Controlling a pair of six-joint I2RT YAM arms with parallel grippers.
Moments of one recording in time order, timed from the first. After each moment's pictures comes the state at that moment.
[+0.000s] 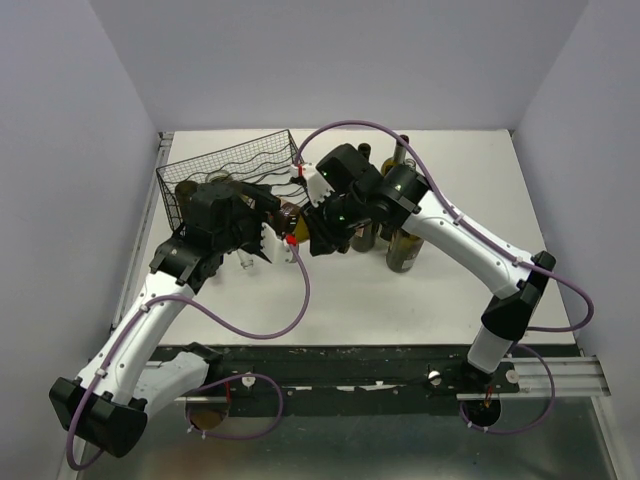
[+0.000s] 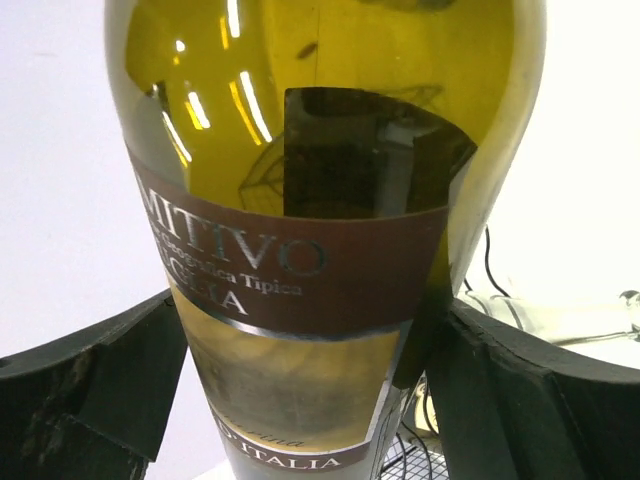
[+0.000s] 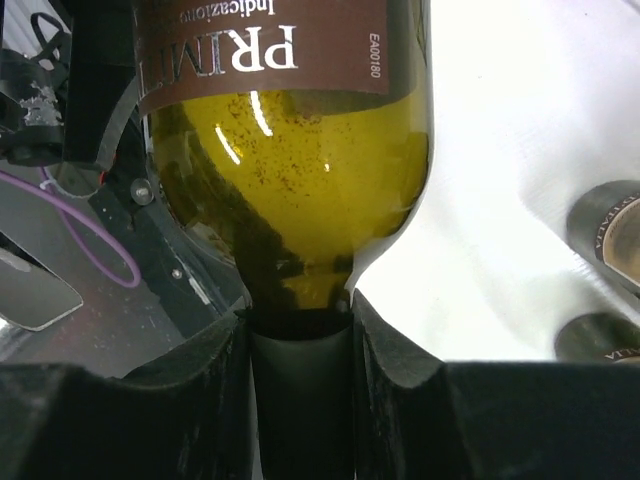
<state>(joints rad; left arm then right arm) -0.41 0.97 1.01 -0.54 0.33 1.48 0.93 1.73 1.93 -1.10 -0.23 0.10</state>
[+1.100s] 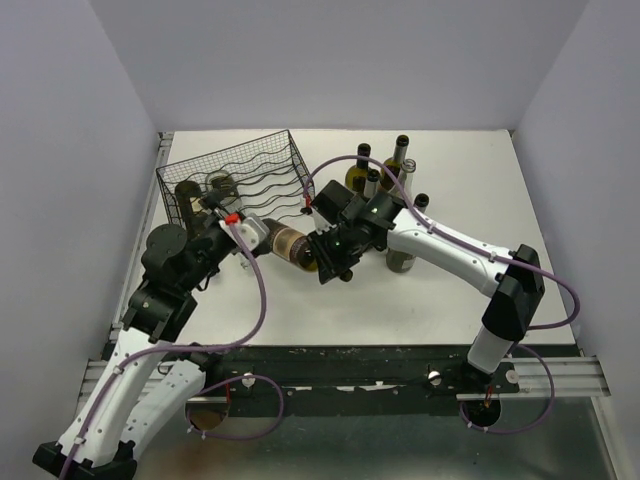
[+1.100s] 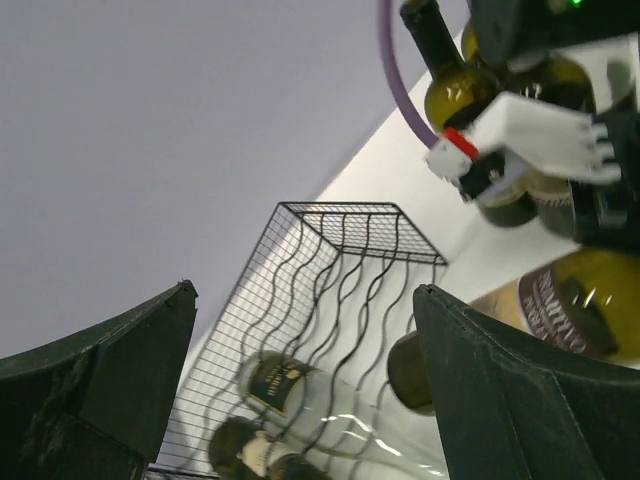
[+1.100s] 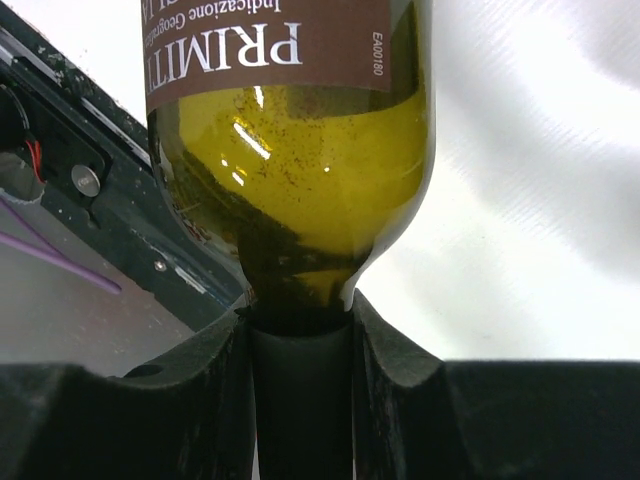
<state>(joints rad) -0.41 0.64 0.82 -0.19 0.27 0.72 0.94 1.73 1.62 -1.00 -0.17 0.32</state>
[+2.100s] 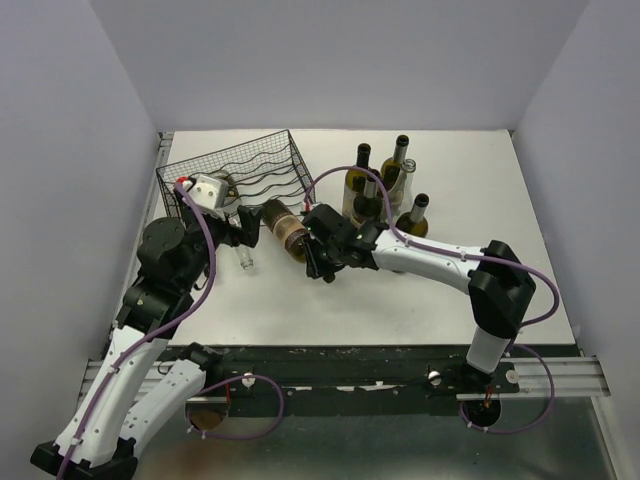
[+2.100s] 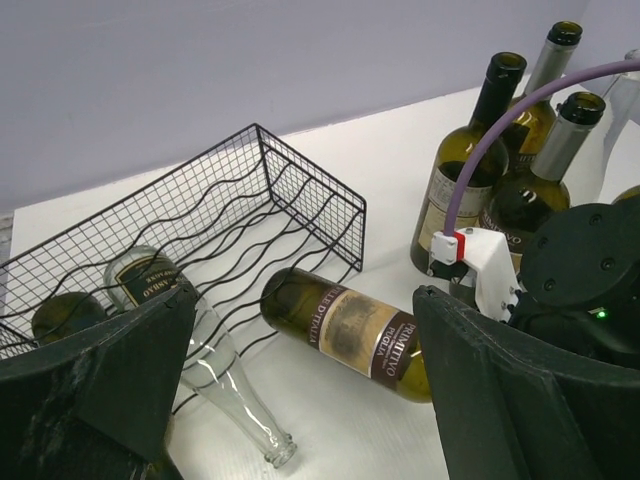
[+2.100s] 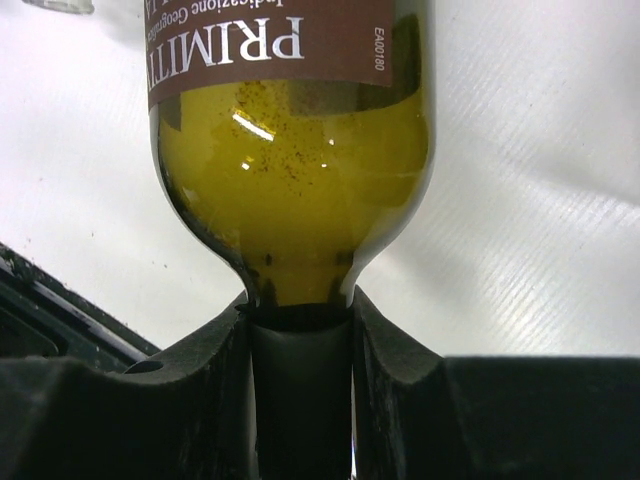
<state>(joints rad) -0.41 0.66 0.92 -0.28 -0.01 -0.02 0.98 1.77 1.35 -0.52 0.06 0.48</state>
